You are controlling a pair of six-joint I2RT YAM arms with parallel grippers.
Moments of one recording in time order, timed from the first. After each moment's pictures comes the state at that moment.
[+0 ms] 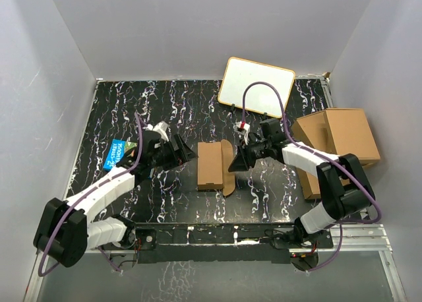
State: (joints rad) left arm -0.48 1.17 0.65 -0.12 0.25 -0.79; right arm 0.34 1.52 0.80 -0.15 -1.02 -0.17
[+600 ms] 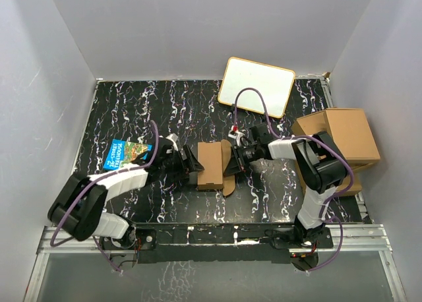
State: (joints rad) left arm -0.53 1.34 0.54 0.04 0.30 -0.89; right arm 0.36 1.82 0.83 -0.03 -1.05 0.10
